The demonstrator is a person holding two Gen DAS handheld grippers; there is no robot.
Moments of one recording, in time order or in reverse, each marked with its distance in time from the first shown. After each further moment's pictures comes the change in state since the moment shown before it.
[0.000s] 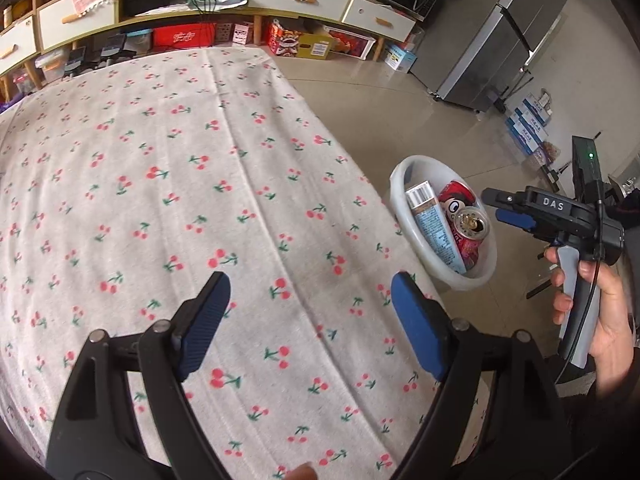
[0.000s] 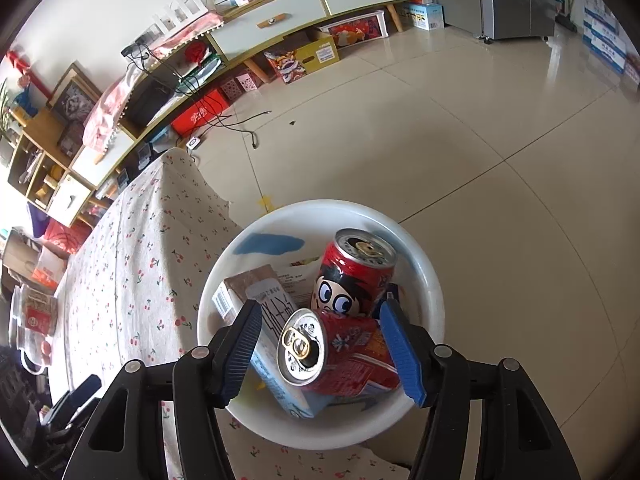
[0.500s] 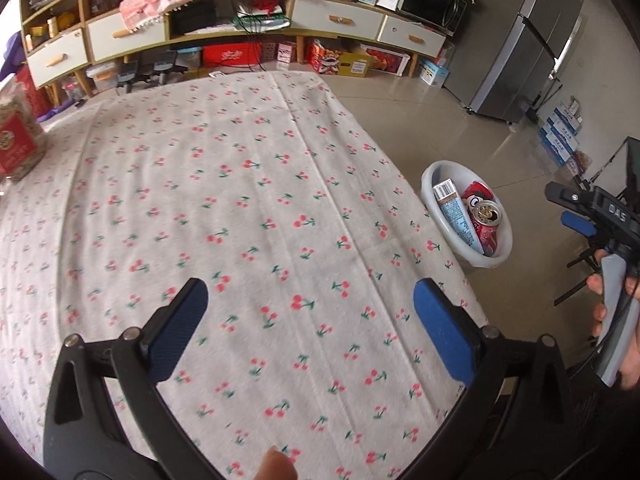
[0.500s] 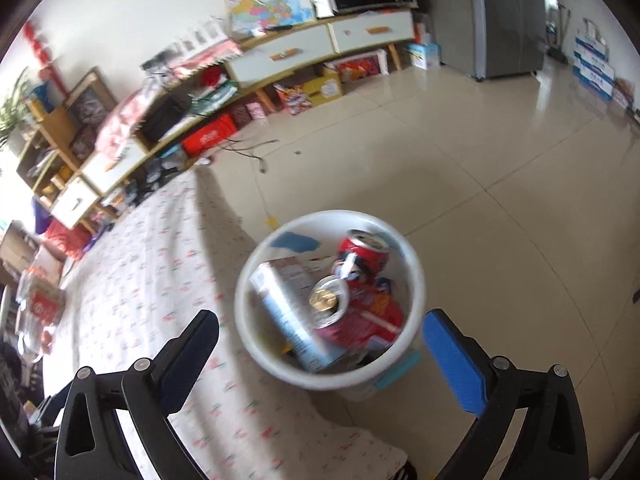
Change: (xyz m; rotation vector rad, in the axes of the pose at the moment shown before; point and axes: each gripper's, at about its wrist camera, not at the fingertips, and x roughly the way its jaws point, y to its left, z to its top) left arm -0.071 0.012 -0.031 -0.019 -0.070 0.170; right arm -0.086 0.045 -0.044 -0.082 -0.144 -0.023
